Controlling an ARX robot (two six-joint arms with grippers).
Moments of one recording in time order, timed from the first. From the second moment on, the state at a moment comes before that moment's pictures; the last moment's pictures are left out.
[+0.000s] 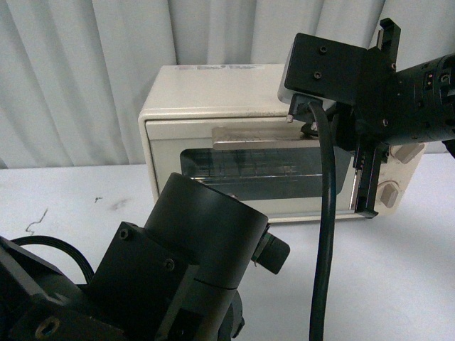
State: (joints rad) left arm -0.73 2.06 0.86 0.40 -0.14 -1.44; right arm 0.19 1.69 0.90 0.22 -0.28 -1.12
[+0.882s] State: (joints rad) left arm -0.73 2.06 0.86 0.40 -0.14 -1.44; right arm 0.18 1.69 0.87 0.17 -0.35 -1.00
